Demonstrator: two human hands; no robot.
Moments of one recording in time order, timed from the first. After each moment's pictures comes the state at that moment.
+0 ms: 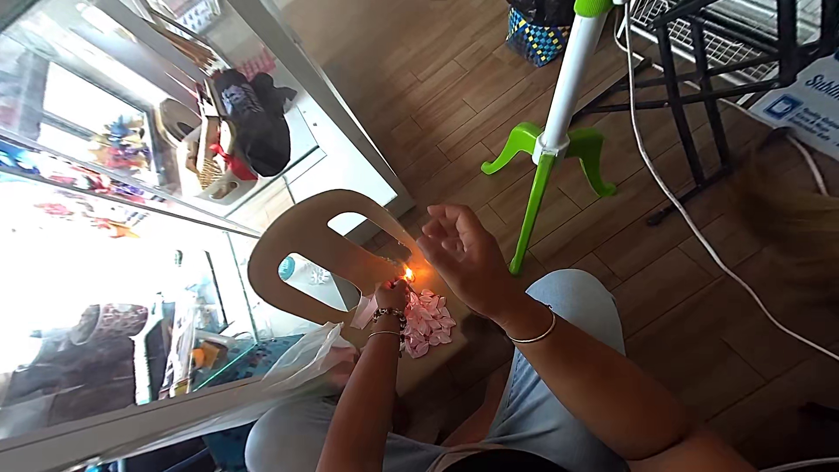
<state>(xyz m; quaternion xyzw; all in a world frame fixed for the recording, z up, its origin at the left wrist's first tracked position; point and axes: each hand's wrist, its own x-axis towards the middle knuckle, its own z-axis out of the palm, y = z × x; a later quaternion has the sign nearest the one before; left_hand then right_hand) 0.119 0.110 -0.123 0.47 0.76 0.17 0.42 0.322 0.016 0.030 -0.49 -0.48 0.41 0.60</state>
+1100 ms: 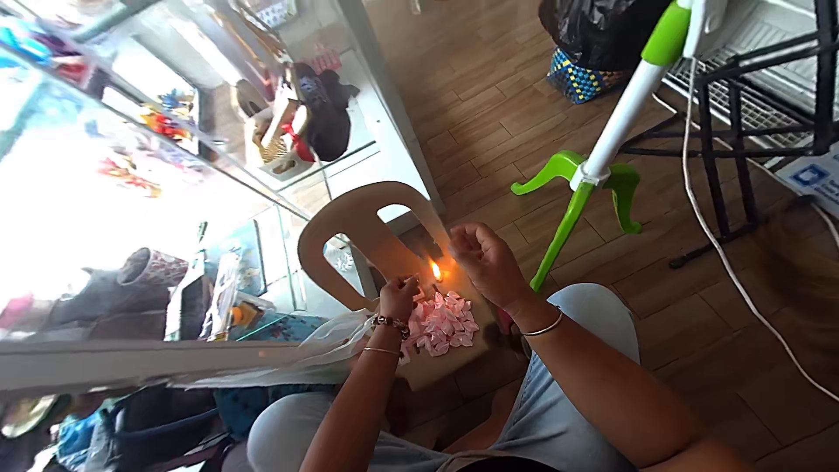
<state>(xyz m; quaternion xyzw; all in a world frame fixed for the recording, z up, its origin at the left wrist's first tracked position) 0.082 0.087 -0.050 0.44 0.72 0.25 0.48 0.281 0.041 0.014 -0.51 -0.51 0.45 0.53</state>
